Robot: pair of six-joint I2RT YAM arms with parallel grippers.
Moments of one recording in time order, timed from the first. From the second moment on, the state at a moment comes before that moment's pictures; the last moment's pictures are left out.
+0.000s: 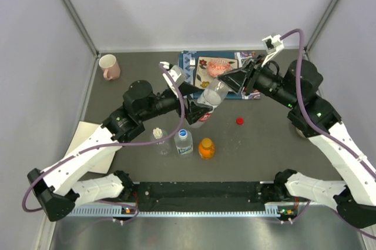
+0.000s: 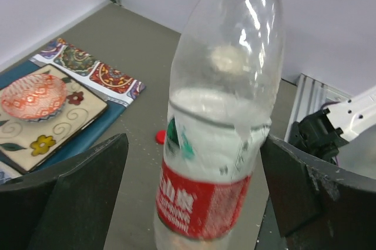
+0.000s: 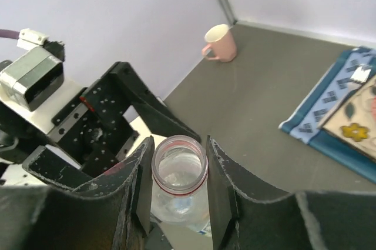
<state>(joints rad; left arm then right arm) -0.79 1.06 1.09 -0.06 0.36 -0.17 0.64 1.01 1.34 -0.32 -0.28 0.49</state>
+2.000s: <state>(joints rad) -0.79 0.69 0.87 -0.17 0.01 -0.13 0.40 1.13 0.79 -0.02 0.67 0.29</state>
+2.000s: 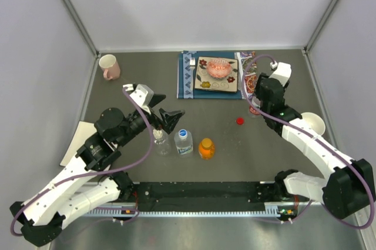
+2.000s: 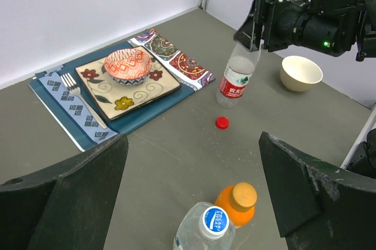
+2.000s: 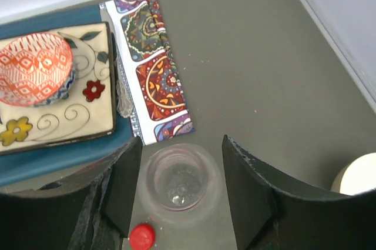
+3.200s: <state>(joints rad) -0.79 0.69 0.87 -0.17 0.03 -0.13 0.40 1.15 0.84 -0.10 0.59 0.31</state>
